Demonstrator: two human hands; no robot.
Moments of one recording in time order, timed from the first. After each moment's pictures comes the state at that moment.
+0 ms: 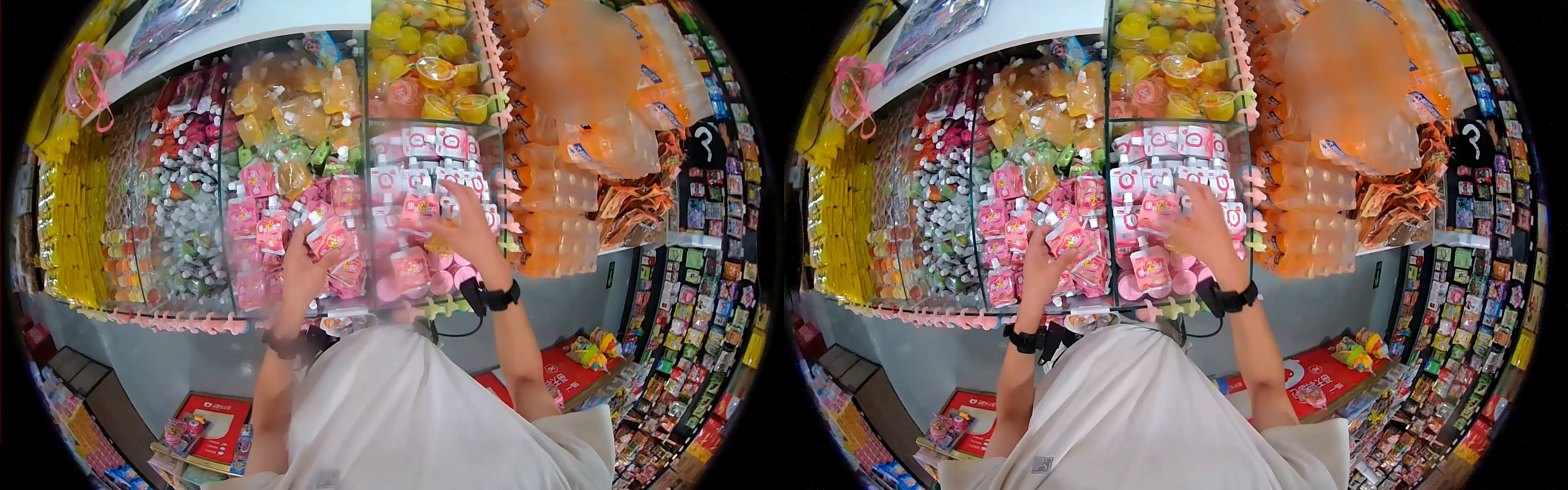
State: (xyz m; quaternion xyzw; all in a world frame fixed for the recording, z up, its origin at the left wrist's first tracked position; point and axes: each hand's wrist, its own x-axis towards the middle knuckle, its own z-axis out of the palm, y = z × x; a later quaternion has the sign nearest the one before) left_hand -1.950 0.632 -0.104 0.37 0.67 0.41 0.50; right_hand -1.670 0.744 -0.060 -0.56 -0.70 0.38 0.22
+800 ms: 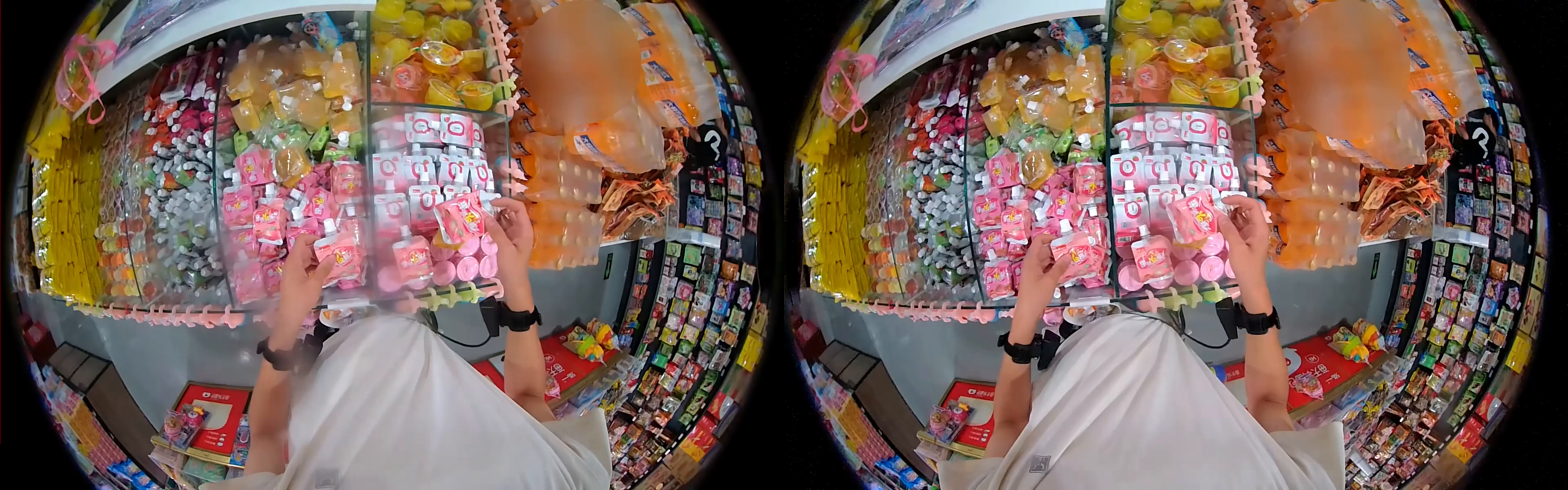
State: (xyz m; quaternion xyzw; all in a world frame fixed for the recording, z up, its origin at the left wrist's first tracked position) left_hand -1.956 0.600 -0.102 0.34 0.63 0.40 0.57; right_hand -1.623 0.707 -0.054 -0.55 -0.53 0.49 0.43
